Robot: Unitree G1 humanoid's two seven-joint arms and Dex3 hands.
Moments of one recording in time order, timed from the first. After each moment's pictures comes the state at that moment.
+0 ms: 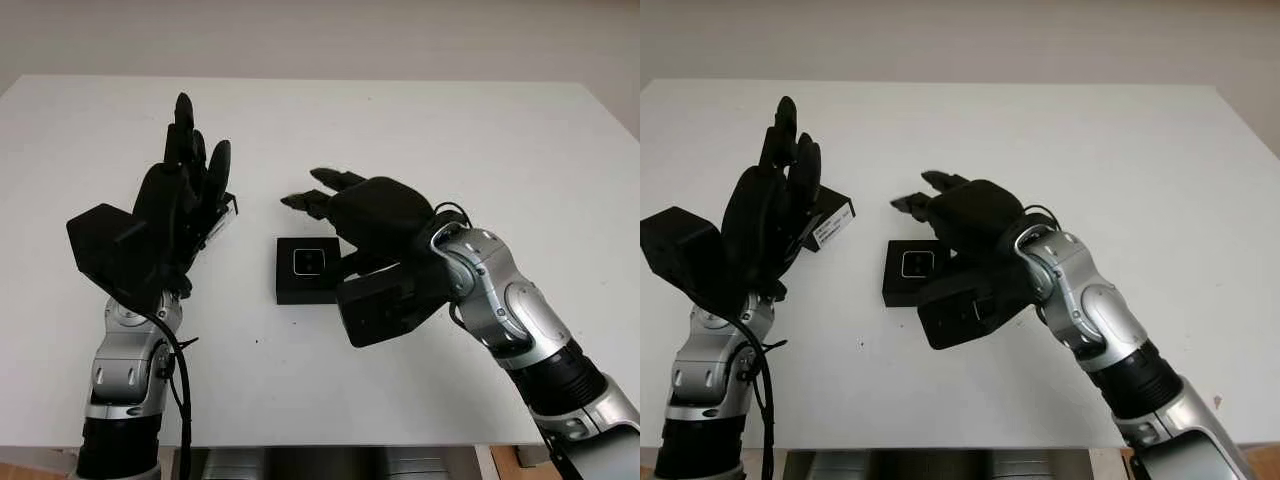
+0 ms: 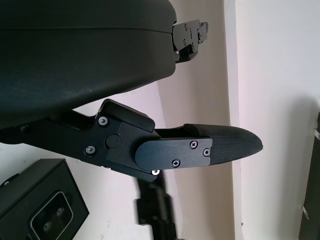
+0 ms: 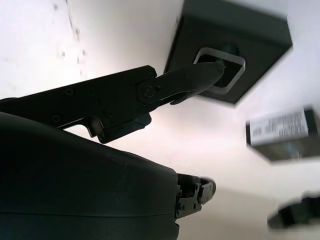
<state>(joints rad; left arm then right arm) -0.30 0.16 0.13 -0.18 -0.11 0.21 -0.07 -0.59 -0.45 0.35 -0.13 -0.80 0.05 0.51</state>
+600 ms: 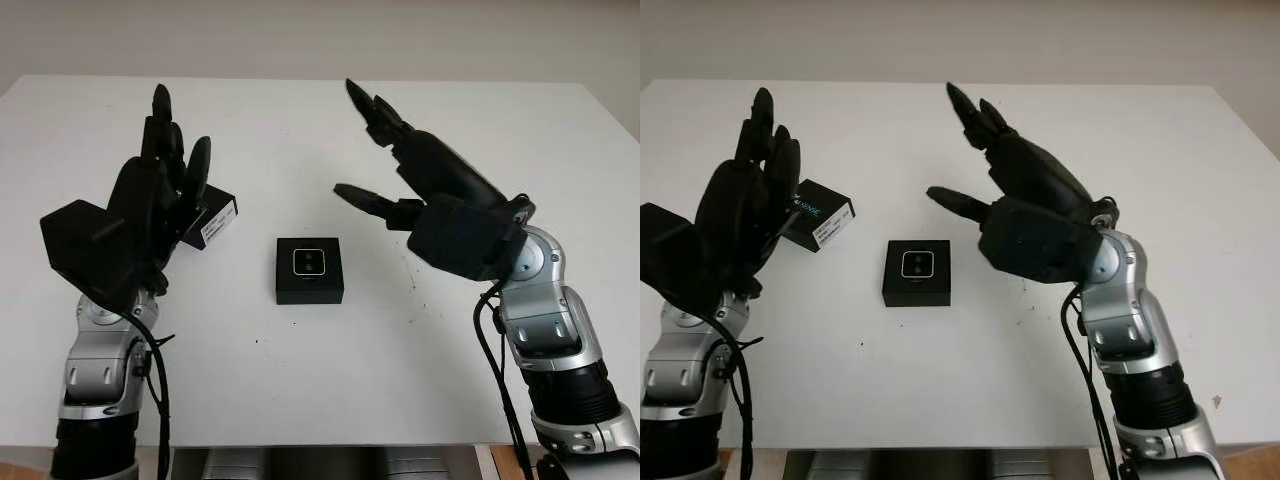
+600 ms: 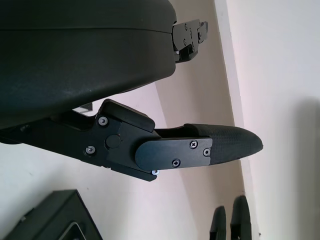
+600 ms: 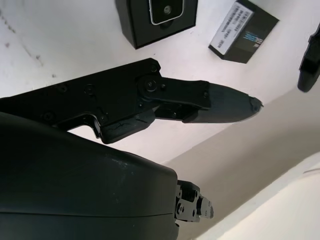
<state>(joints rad) -0.30 0.30 0.20 -0.18 -0.10 0.22 -0.14 -0.48 -0.35 0.06 -0.14 -0.34 0.20 0.40</state>
